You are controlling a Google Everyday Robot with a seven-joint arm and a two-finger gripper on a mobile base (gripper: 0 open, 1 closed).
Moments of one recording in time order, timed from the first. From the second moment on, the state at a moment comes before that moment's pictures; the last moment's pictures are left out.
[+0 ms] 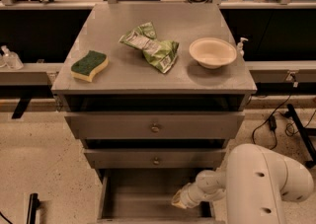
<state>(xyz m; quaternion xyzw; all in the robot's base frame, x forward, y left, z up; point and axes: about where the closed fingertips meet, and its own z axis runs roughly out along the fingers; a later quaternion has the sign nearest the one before) 0.492 -0.098 0.155 -0.59 0.76 0.20 0.18</state>
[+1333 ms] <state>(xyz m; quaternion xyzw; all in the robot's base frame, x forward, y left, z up) 0.436 -0.020 0.118 -0.65 0.71 0.25 0.09</state>
